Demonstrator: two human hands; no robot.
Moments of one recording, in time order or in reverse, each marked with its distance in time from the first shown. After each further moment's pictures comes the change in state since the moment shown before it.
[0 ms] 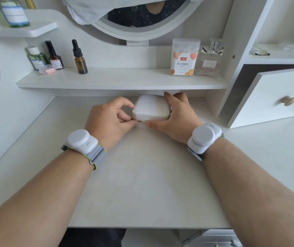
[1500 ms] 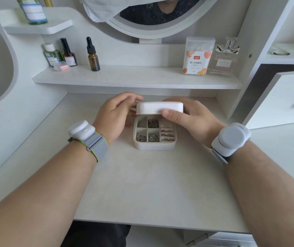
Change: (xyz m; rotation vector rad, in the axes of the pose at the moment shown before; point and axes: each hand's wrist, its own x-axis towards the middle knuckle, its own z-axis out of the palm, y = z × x) left_hand 0.009 -0.004 -0.009 -0.454 -0.078 -0.158; right_hand -0.012 -0.002 -0.019 0.260 -0.177 -0.125
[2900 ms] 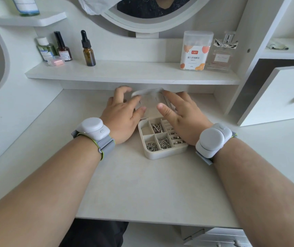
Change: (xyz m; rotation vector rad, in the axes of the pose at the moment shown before) left_hand 0.005 -0.013 0.012 0.885 -0.135 0.135; right_hand 0.009 0.014 0.019 -0.342 0.107 -0.036
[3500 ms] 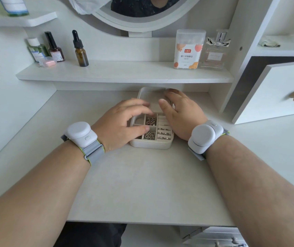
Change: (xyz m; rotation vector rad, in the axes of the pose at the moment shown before) left_hand -0.013 0.008 -0.010 -0.300 -0.100 0.270; right_hand 0.007 0.003 -0.002 -0.096 0.085 0.086
